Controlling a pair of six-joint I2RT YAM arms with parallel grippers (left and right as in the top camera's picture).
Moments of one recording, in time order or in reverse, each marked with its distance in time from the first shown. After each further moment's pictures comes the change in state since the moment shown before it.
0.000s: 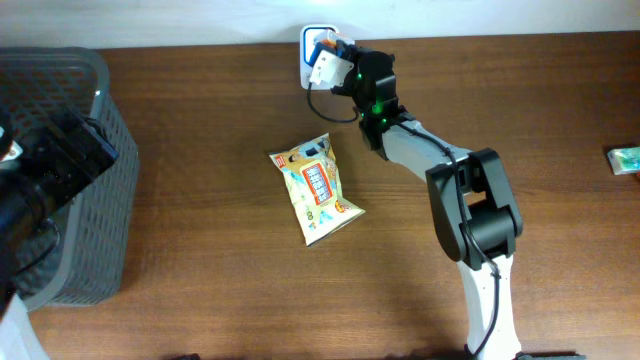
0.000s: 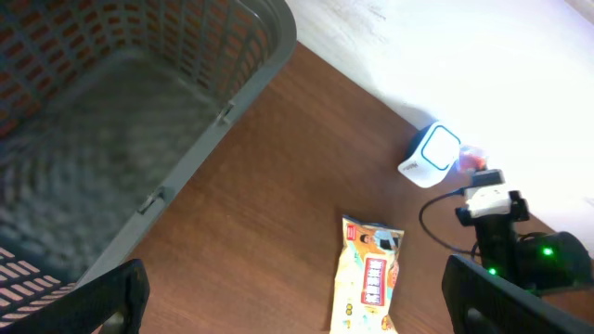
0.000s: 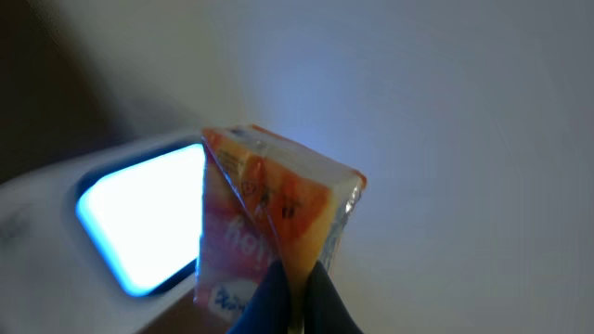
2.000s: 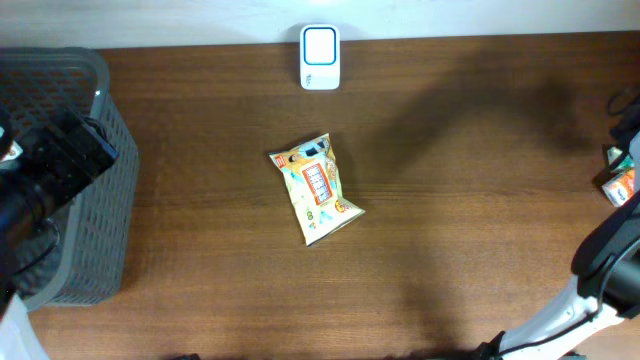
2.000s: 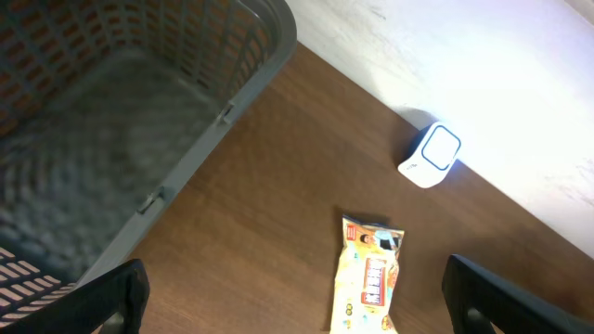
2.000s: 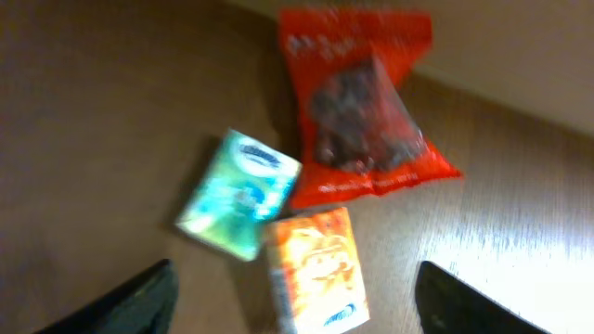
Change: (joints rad) left arm 0.000 0.000 0.000 0.000 0.000 0.000; right arm -0.925 -0.287 0.066 -1.225 0.427 1.434
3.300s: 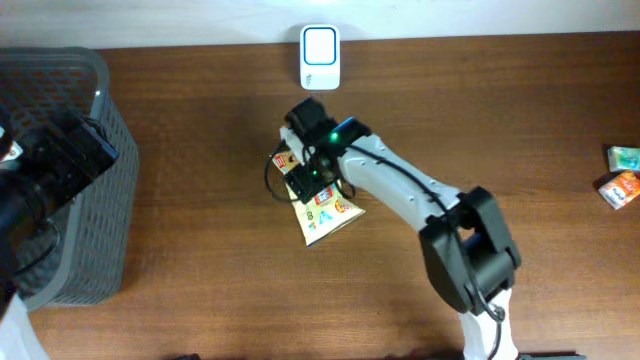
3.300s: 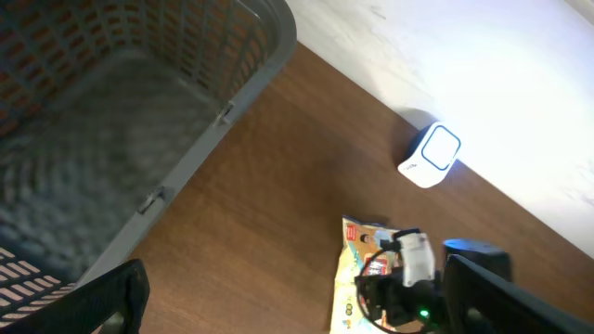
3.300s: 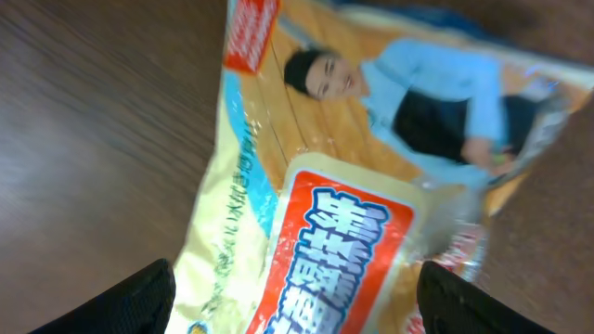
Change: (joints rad) left arm 0.000 0.000 0.000 0.000 0.000 0.000; right arm 1.208 0.086 0.000 -0.201 -0.531 -0.515
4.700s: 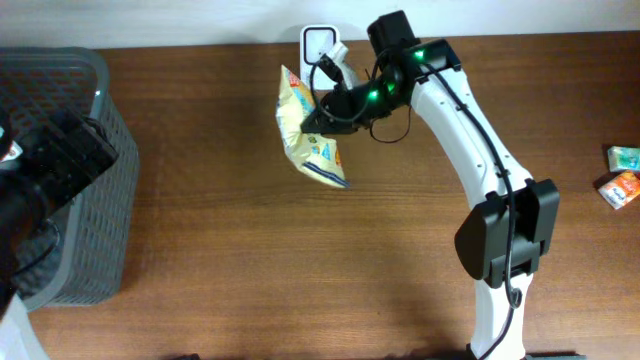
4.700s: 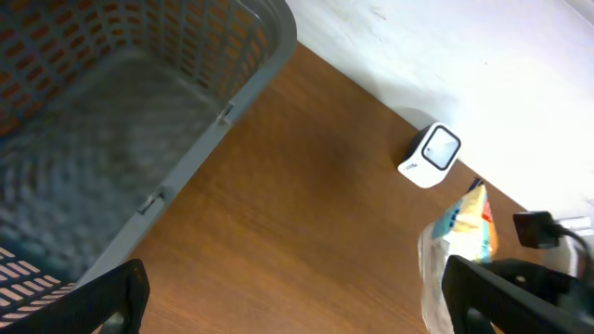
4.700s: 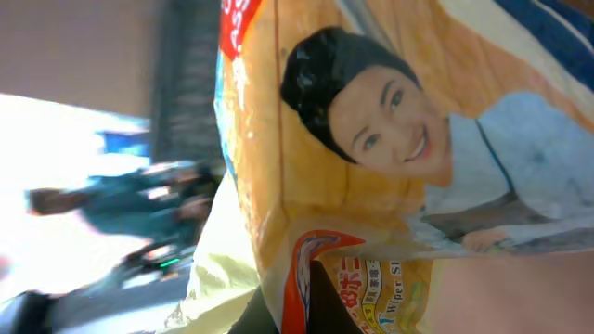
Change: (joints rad) left arm 0.000 0.000 0.000 0.000 0.000 0.000; right arm -0.304 0.039 0.438 -0.381 -1.119 0.061
